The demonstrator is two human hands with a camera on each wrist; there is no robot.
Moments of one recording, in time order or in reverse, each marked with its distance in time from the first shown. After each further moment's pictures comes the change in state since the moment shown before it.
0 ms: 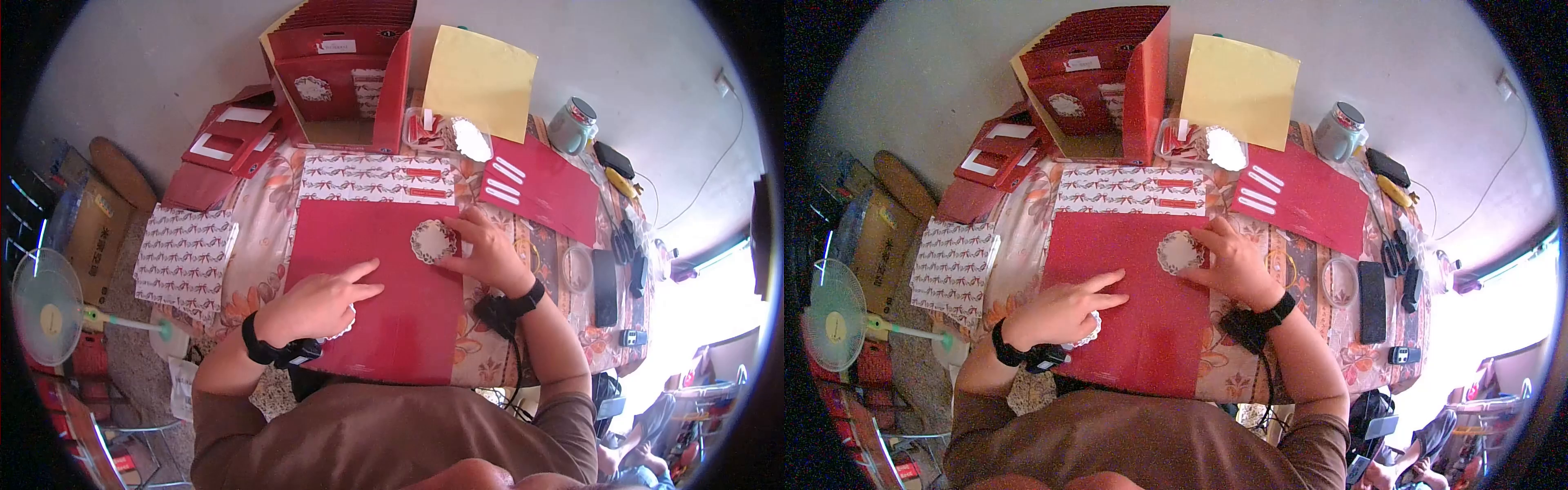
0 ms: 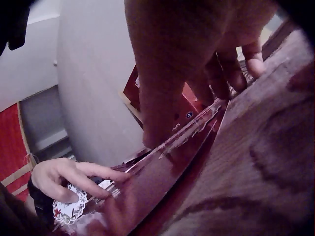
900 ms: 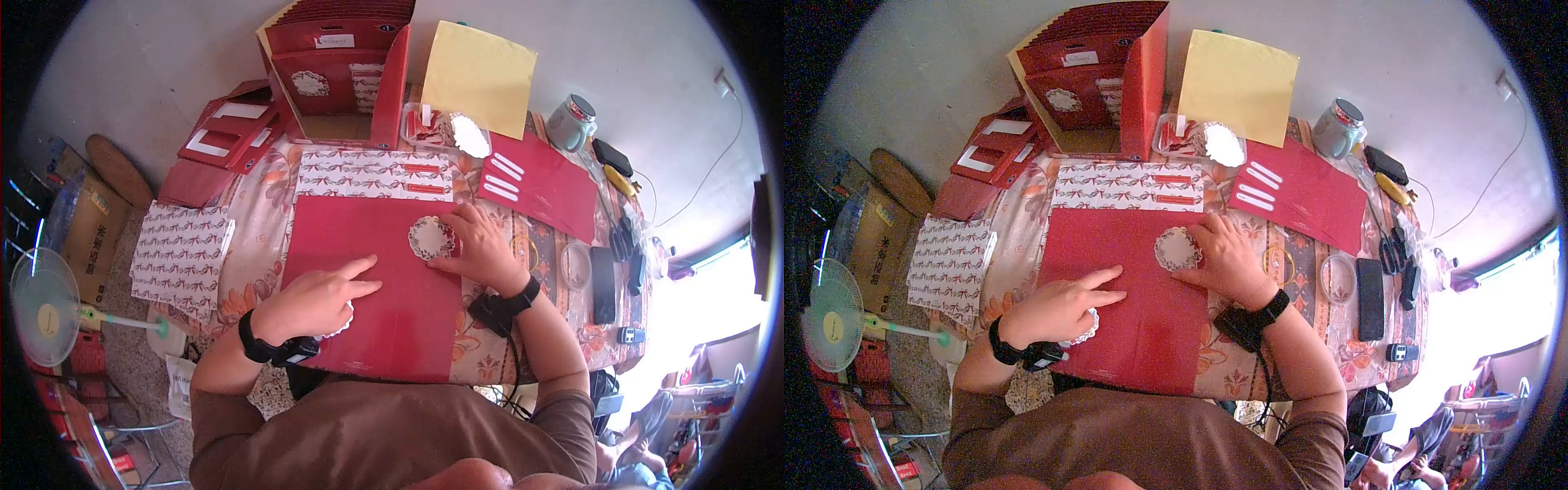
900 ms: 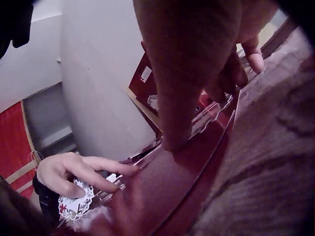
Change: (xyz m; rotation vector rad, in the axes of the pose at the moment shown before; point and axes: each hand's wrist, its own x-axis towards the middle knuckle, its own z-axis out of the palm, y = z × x) left_hand 0.000 0.003 -0.003 -0.015 -0.035 -0.039; right_hand 0.003 0.004 0.010 -0.266 0.021 -0.114
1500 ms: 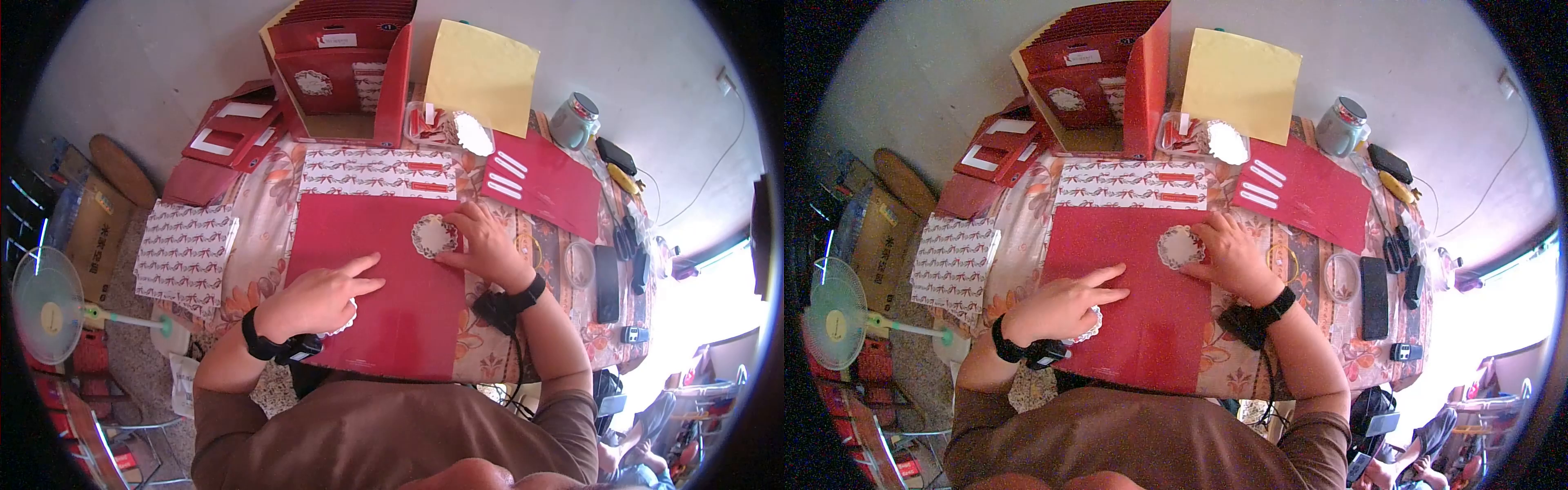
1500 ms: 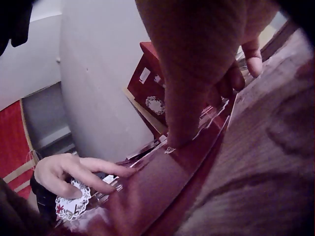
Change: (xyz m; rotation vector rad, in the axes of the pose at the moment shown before) left_hand -0.001 0.001 0.001 0.008 0.034 0.022; right_hand -0.001 0.006 0.001 0.072 -0.035 -0.009
